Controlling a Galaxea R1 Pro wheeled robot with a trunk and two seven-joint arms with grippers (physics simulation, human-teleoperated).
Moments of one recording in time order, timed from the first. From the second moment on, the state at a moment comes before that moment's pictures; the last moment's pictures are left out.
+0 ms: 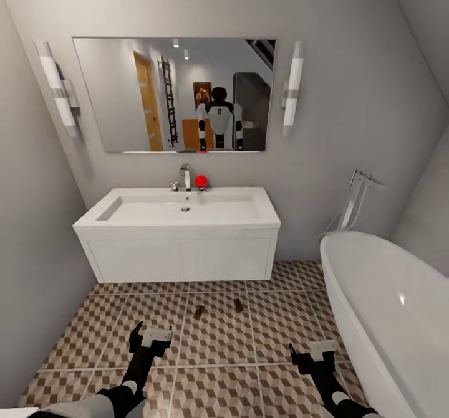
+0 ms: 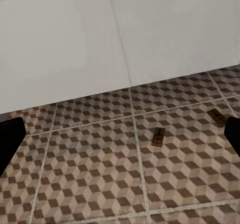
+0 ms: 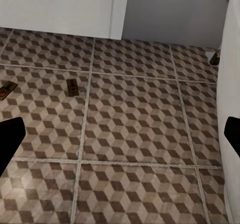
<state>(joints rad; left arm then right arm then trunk) -0.66 -0.03 -0.19 0.08 -0.11 -0.72 0.26 -0.58 -0.05 0.22 -0.02 -0.10 -0.58 -0.06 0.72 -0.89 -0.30</state>
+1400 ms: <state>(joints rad) -0.66 -0.03 -0.19 0.08 -0.11 -0.72 0.26 -0.58 -0.05 0.22 -0.02 -0.10 -0.58 -0.06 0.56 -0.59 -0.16</state>
